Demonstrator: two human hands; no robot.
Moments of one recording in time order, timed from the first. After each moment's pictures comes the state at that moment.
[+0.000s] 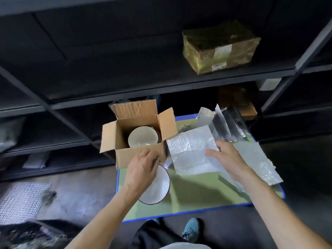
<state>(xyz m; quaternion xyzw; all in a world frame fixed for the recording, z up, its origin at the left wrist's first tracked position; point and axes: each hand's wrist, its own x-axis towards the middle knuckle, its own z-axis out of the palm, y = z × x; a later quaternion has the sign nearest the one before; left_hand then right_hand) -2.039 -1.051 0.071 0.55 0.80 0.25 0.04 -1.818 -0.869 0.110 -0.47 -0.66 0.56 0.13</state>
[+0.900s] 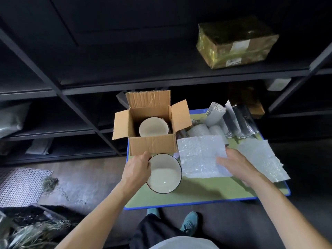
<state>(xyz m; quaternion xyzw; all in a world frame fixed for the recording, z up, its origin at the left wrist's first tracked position) -2.067 -1.098 0.055 0.43 0.88 0.12 0.16 -1.817 -0.908 0.115 -0.49 -0.68 0.54 0.00</state>
